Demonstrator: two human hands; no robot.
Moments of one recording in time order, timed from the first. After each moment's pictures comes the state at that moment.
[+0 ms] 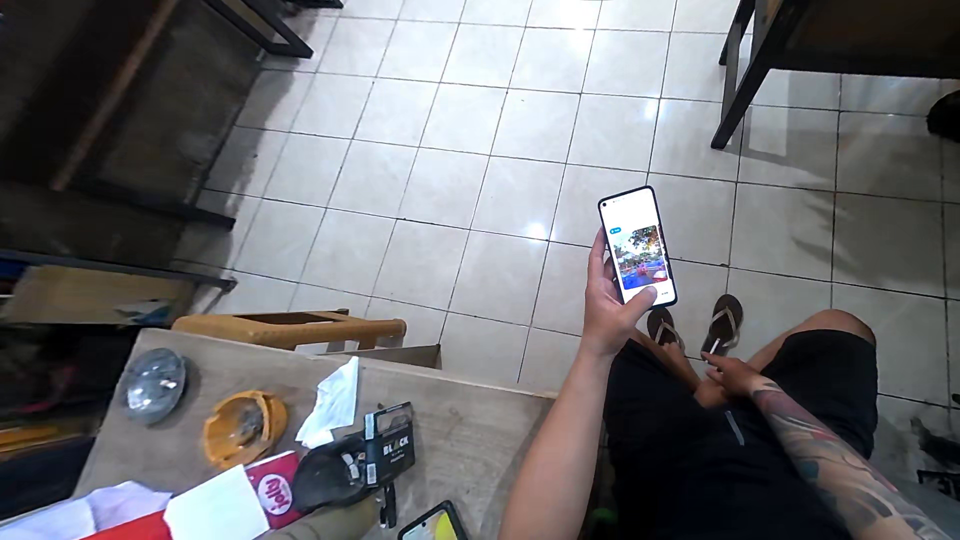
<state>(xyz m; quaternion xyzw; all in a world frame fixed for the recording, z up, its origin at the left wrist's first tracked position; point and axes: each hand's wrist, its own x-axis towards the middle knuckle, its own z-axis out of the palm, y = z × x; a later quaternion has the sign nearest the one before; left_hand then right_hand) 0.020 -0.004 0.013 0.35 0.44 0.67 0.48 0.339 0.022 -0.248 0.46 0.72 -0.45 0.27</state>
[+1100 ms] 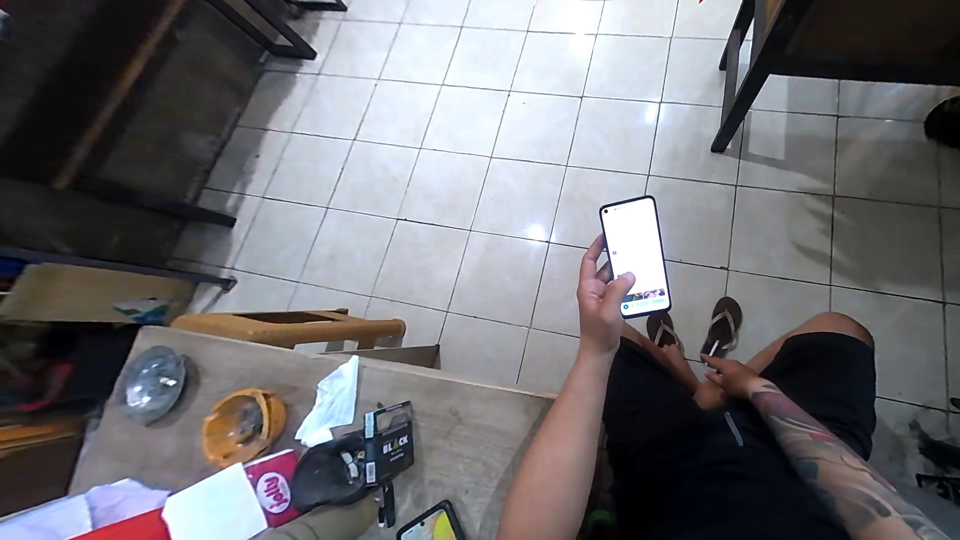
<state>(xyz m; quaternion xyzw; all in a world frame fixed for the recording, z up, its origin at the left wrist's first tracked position) 0.016 -0.005 0.002 0.31 0.45 0.70 0.47 0.338 0.022 -0.249 0.45 0.72 -0.45 0.28</state>
